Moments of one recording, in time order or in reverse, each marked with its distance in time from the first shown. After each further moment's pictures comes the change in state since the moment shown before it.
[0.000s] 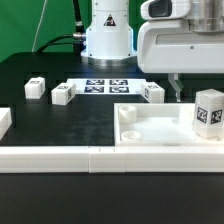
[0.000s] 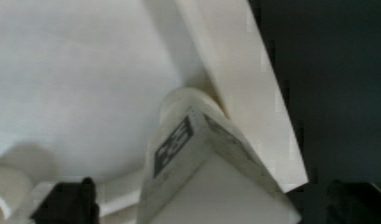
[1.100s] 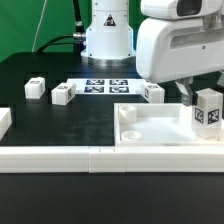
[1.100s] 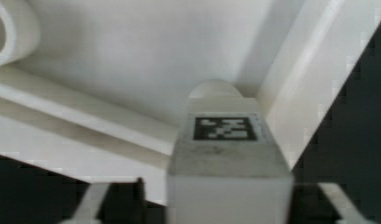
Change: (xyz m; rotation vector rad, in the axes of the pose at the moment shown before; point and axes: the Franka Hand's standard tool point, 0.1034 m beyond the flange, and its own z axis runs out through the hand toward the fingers) arm 0.005 0.007 -0.002 -0.054 -0.004 -0.708
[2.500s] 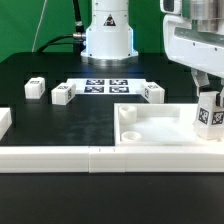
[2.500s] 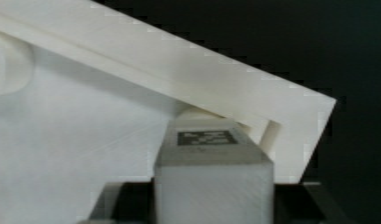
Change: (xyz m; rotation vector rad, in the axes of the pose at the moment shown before) arm 0.002 -0.014 0.003 0.065 -0.033 1.621
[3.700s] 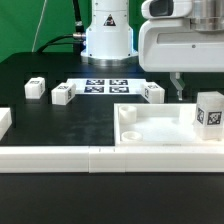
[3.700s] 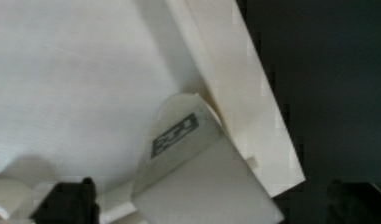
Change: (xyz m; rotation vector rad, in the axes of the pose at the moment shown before) arm 0.001 -0.001 -0.002 -0.016 -0.013 -0.861
